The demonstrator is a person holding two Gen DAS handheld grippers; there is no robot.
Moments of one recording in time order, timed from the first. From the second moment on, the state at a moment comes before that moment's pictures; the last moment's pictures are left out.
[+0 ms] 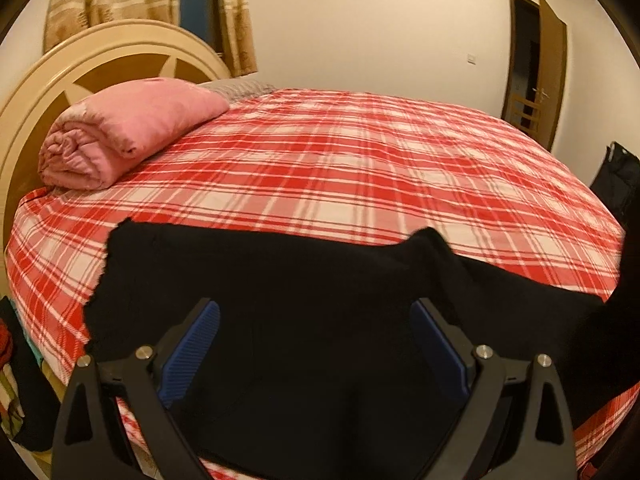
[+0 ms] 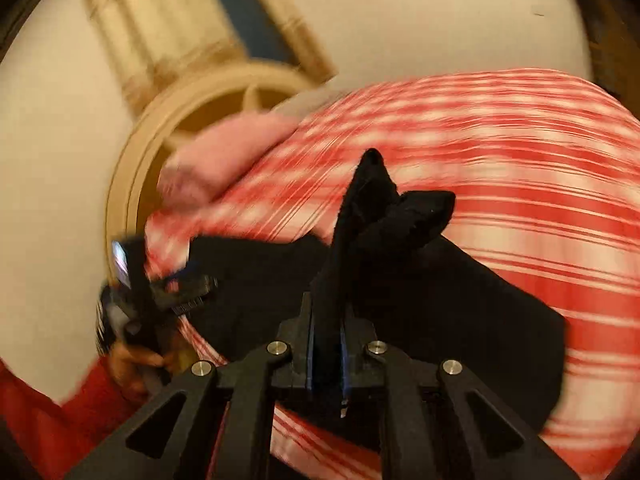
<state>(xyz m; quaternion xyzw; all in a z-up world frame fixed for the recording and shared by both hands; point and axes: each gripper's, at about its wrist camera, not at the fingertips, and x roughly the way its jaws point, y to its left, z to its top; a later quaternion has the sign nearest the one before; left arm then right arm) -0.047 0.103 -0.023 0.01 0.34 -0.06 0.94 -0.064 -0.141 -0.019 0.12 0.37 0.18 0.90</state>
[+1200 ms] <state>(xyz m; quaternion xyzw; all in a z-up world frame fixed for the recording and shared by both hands) -0.038 0.059 -0.069 0.02 0.39 -0.15 0.91 -0.046 -0.152 -0.095 0.08 0.37 0.07 0.92</state>
